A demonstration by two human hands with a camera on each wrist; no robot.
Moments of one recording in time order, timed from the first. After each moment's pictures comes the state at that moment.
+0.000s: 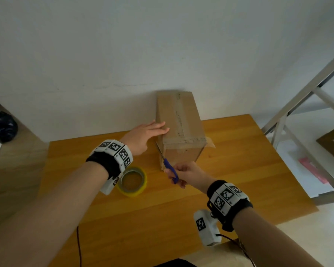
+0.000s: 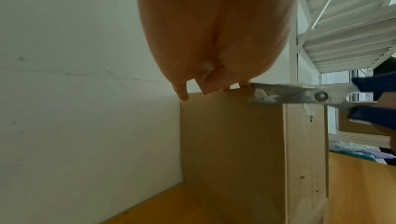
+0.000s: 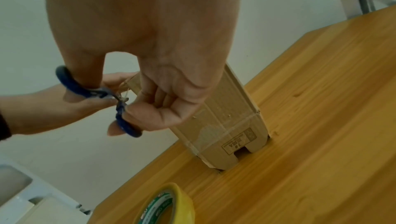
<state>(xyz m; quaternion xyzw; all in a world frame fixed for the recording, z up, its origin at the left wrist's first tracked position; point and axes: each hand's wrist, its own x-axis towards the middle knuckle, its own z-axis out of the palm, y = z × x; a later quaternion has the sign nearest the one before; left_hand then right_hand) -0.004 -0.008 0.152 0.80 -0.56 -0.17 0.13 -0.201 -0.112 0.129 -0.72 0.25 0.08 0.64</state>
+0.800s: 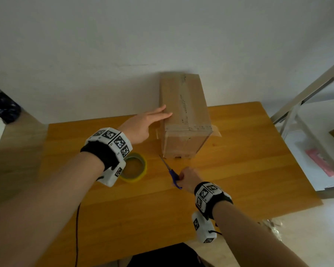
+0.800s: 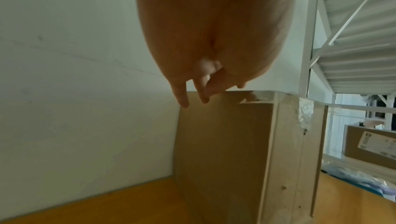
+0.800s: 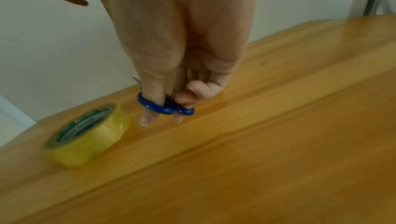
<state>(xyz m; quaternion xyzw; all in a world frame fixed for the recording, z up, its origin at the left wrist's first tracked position) -0.015 -0.006 0.157 0.80 -0.53 -0.21 0.20 -0.203 -0.115 0.032 -0.84 0.34 0.25 0.33</state>
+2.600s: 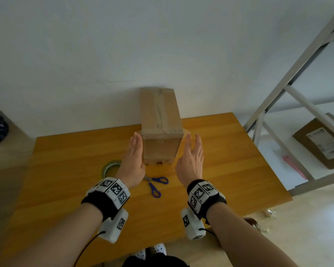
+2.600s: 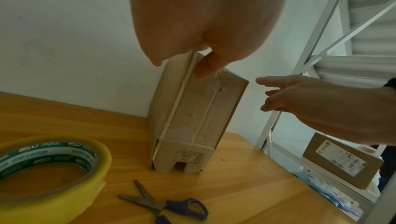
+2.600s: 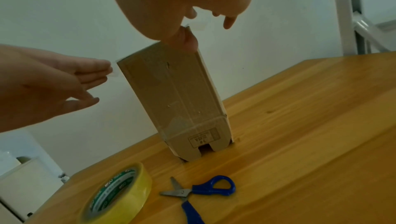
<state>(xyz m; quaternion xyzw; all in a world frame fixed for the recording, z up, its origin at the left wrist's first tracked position) -0.129 0.013 0.115 0.85 -0.40 -0.17 0.30 -0.247 -0.120 0.121 -0.88 0.38 -0.15 0.22</state>
